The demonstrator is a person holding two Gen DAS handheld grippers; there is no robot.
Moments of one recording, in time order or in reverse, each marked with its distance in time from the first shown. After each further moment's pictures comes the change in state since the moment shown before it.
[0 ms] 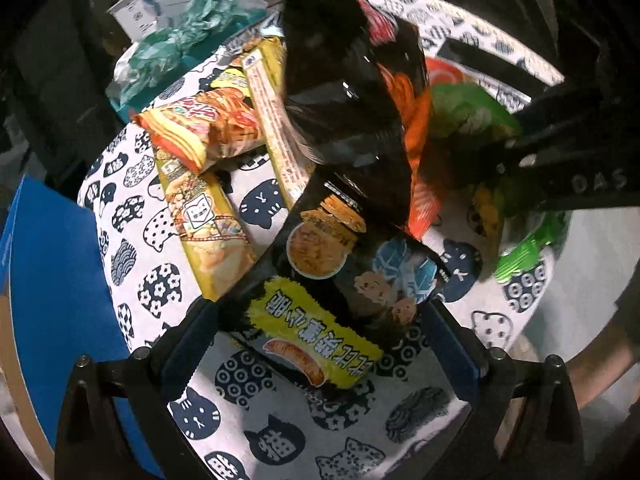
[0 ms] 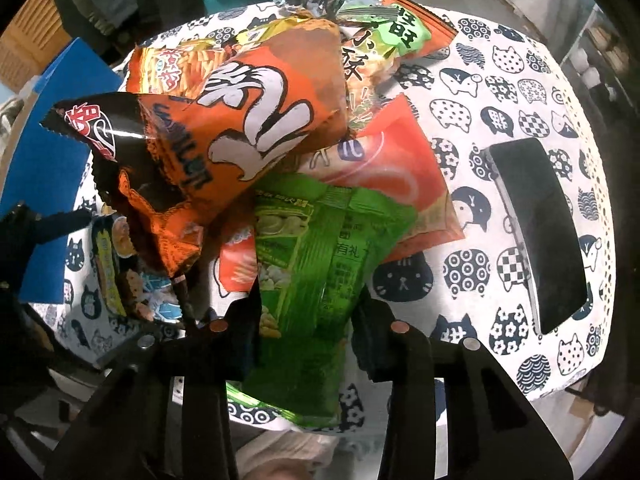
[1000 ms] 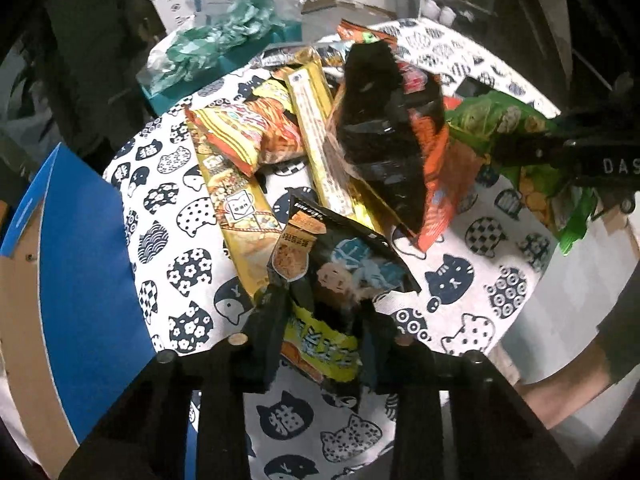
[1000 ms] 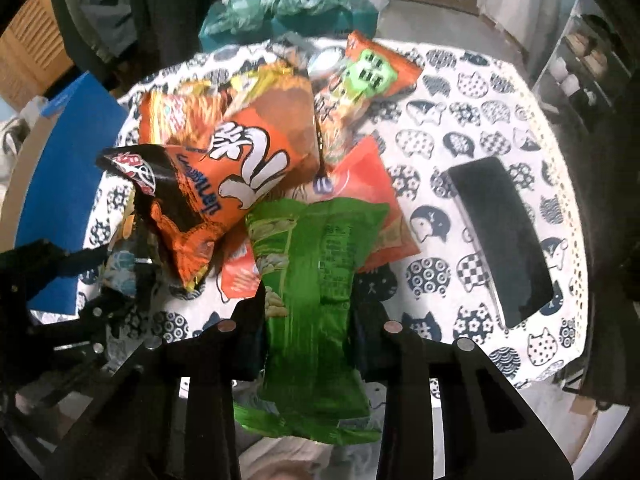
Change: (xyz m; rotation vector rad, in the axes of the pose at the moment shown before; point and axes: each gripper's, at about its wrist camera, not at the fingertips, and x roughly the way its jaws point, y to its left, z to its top) left arm -0.036 0.027 -0.010 -0.142 -0.054 -0.036; right arm -0.046 0.007 -0.021 0.031 -0.115 -0.029
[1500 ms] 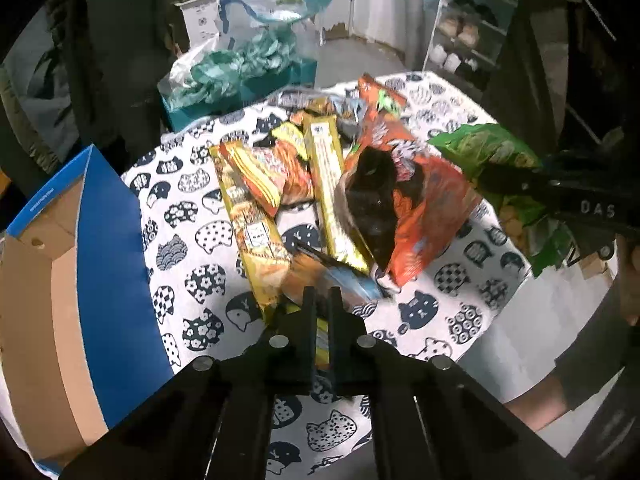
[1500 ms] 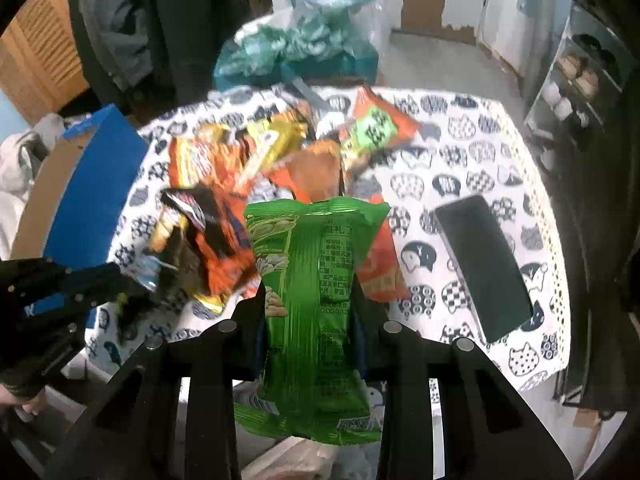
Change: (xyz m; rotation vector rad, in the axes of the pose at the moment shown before) left arm -0.046 0.017 0.003 -0.102 -0.109 -0.072; right arm -0.036 0.012 0.013 -0.026 -0.129 0.003
